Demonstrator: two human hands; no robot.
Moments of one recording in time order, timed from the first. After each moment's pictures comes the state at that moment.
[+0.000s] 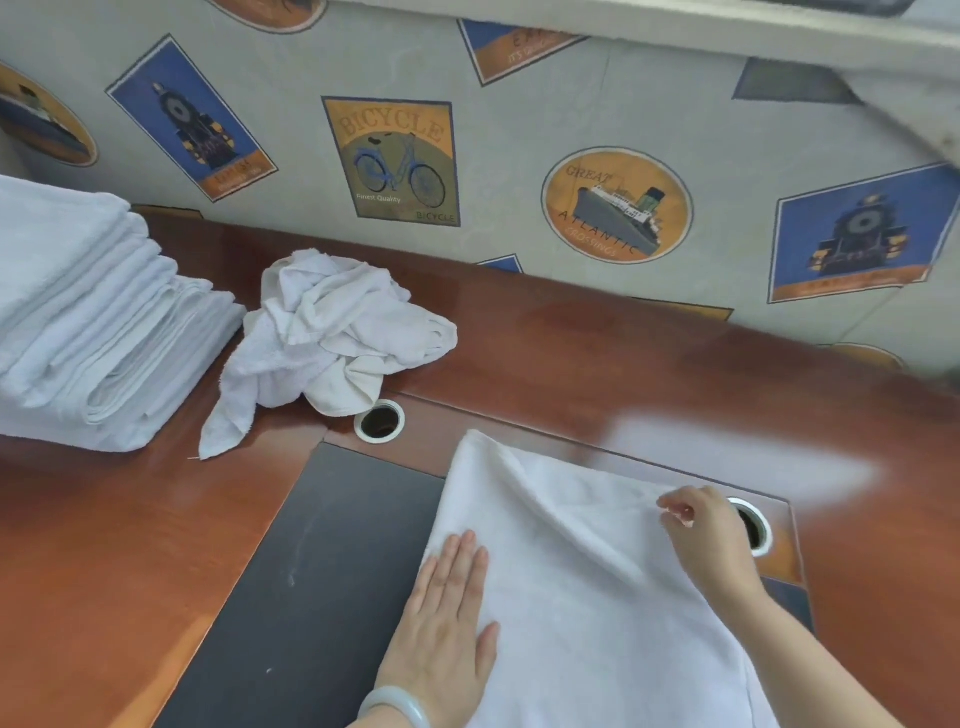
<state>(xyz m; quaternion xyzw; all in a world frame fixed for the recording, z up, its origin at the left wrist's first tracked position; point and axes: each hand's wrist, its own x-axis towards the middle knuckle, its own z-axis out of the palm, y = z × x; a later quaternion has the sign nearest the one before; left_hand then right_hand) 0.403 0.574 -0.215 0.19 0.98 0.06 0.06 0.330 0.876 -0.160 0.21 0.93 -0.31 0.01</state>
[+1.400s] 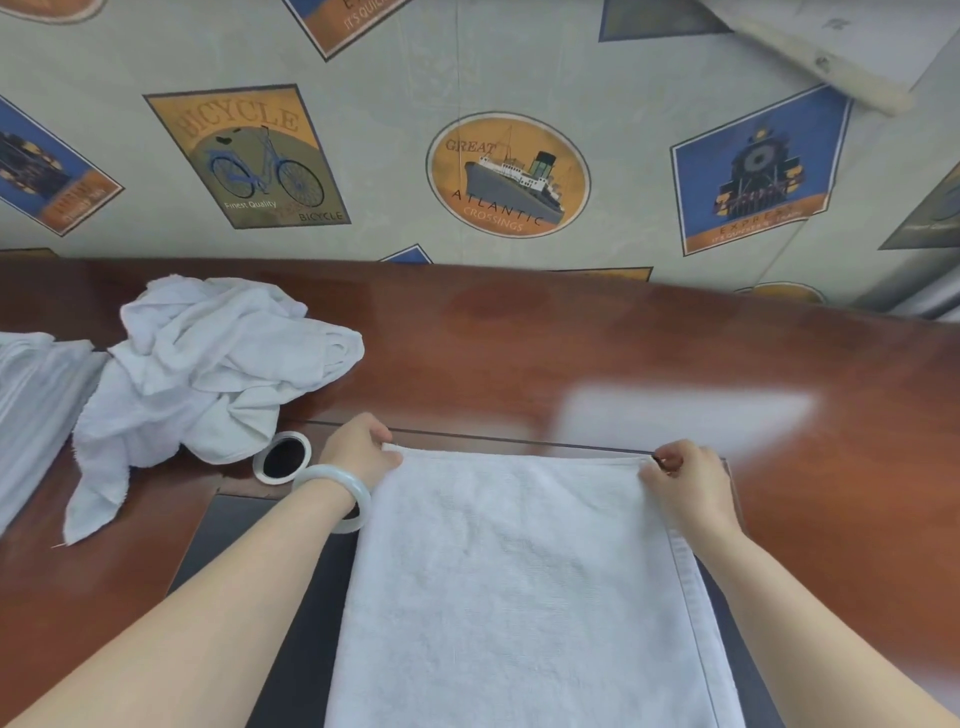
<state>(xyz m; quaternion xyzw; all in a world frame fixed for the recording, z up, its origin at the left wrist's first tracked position) 0.190 0.599 -0.159 -0.08 0.92 0.33 0.18 0.304 0.946 -0.184 0.33 0.88 -0.33 -0.04</state>
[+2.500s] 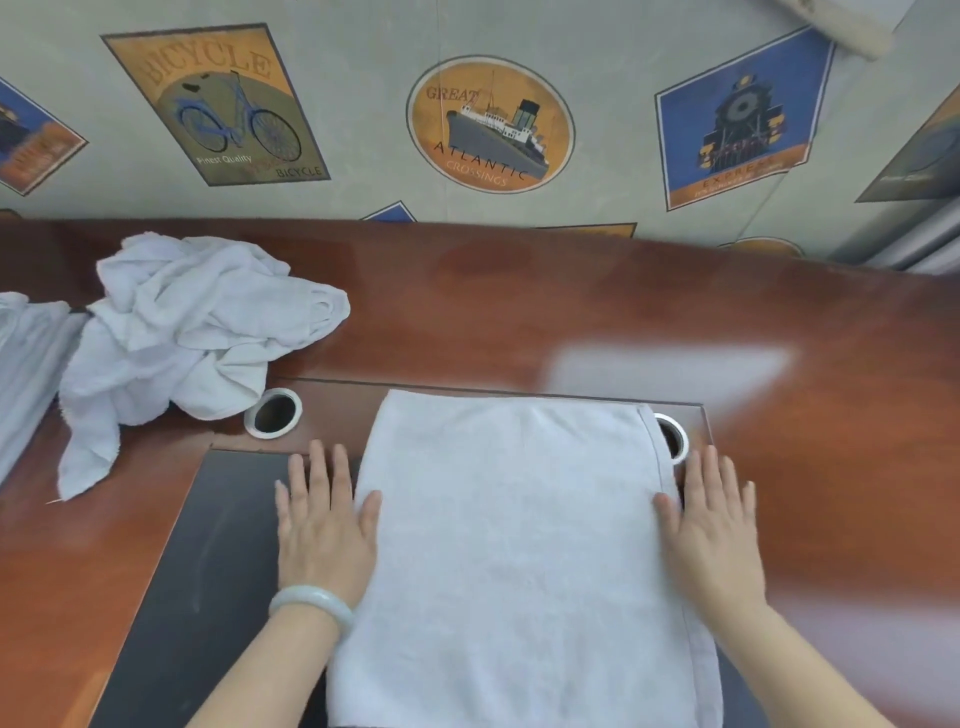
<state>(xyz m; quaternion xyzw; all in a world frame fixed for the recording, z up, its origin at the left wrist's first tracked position) 0.319 0.562 -0.212 0.04 1.00 0.07 -0.02 0.422 0.941 -0.219 0.25 0.97 -0.05 -0.02</state>
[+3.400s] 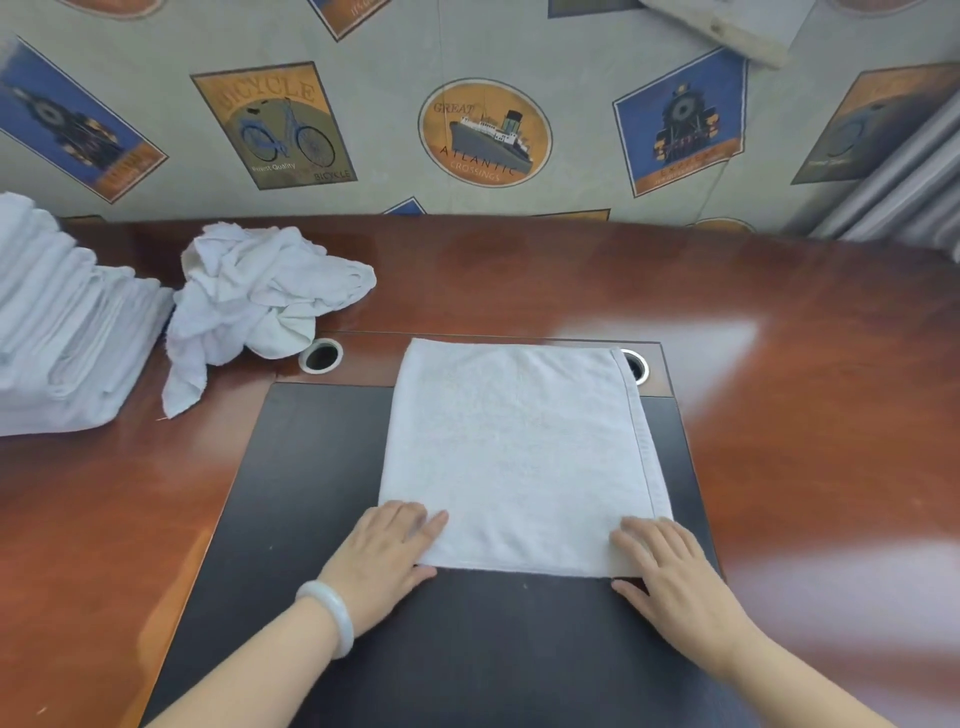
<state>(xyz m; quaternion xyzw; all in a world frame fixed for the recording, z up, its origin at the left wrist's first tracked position) 0.454 0.524 -0.184 0.42 0.91 0.00 0.04 0.589 0.886 -0.192 -0.08 0.99 -0.06 -0.01</state>
